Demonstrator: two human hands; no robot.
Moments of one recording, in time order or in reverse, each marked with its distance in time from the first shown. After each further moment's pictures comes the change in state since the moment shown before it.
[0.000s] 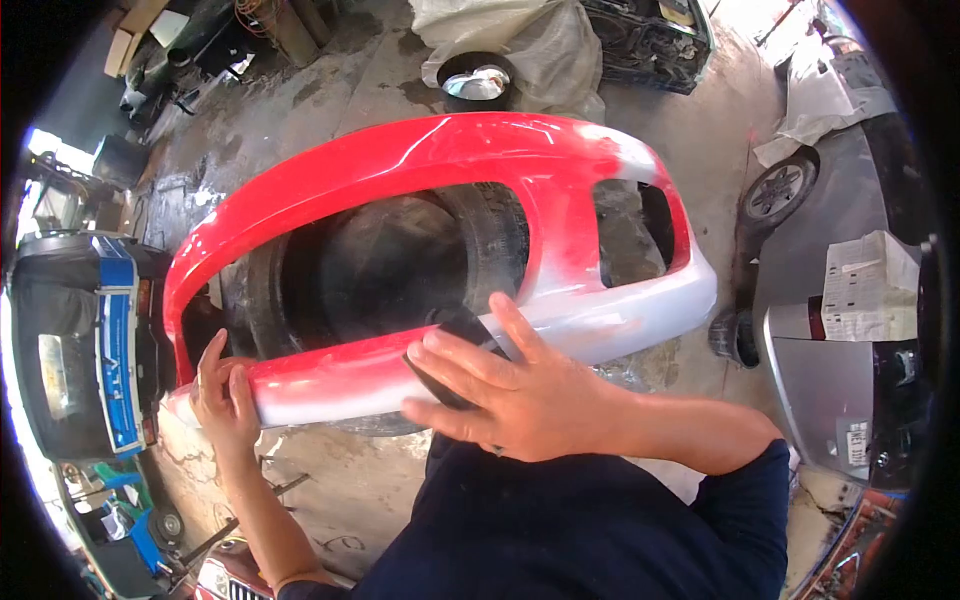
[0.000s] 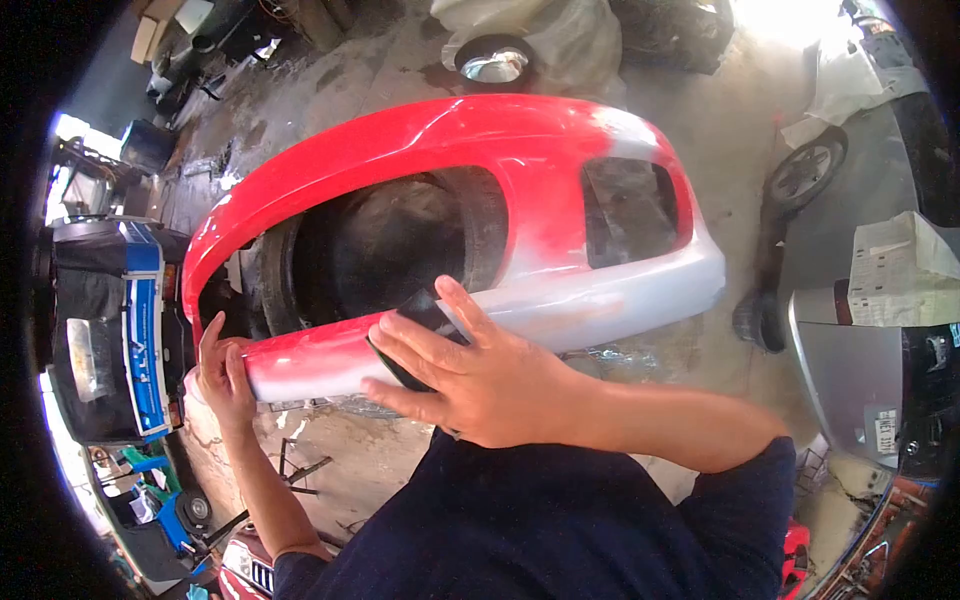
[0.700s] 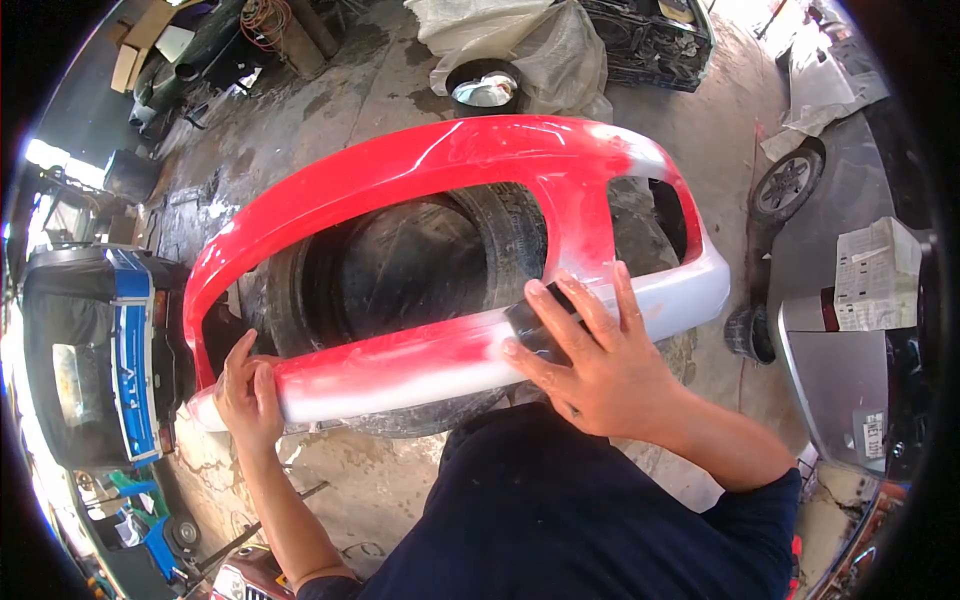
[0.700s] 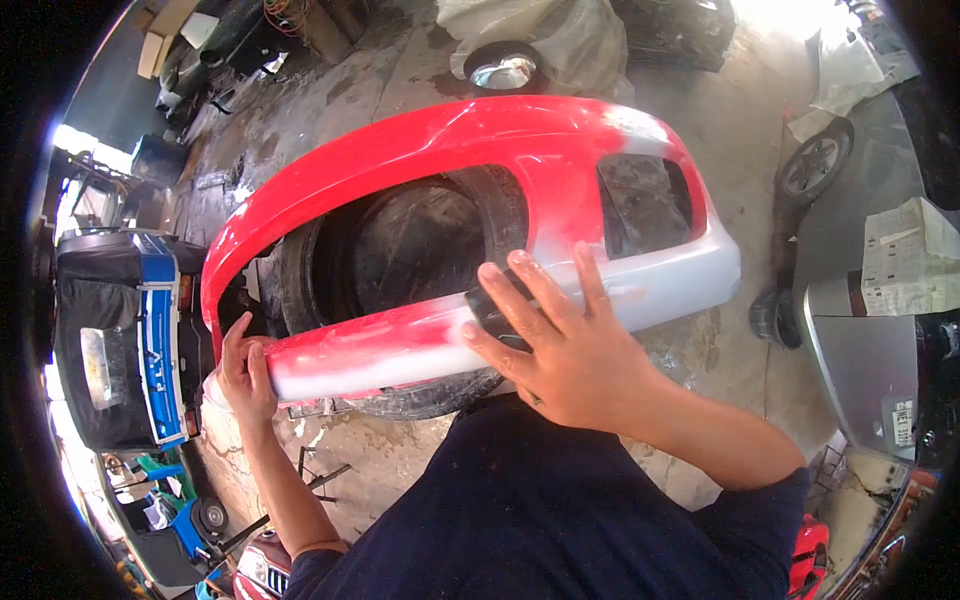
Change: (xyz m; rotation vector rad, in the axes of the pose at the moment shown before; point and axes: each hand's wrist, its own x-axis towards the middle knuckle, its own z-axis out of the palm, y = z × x) left_hand 0.000 -0.003 0.001 -0.090 -0.002 -0.055; right_hand -0.030 0.000 -0.028 -0.161 -0.084 0.302
